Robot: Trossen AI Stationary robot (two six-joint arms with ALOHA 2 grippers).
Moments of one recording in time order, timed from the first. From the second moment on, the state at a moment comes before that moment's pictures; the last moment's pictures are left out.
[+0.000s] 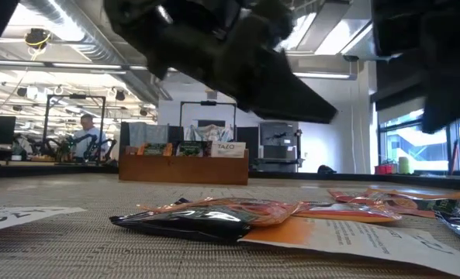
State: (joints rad) left arm -0.17 2.02 1.14 0.44 0.06 0.06; right arm 0.64 1.56 0.86 -0.28 0.24 1.29
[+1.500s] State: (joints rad) left arm -0.14 2.30 1.36 0.38 0.16 0.09; right arm 0.76 1.62 0.81 -0.40 0.40 2.05
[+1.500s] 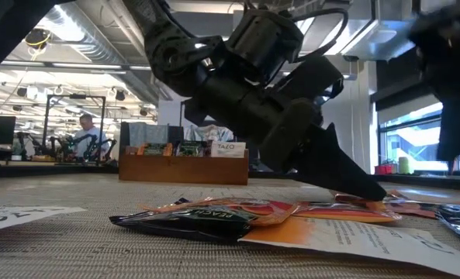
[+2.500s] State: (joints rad) left arm -0.15 2.30 1.35 0.38 0.15 0.02; right arm 0.75 1.72 0.81 -0.26 0.51 2.00
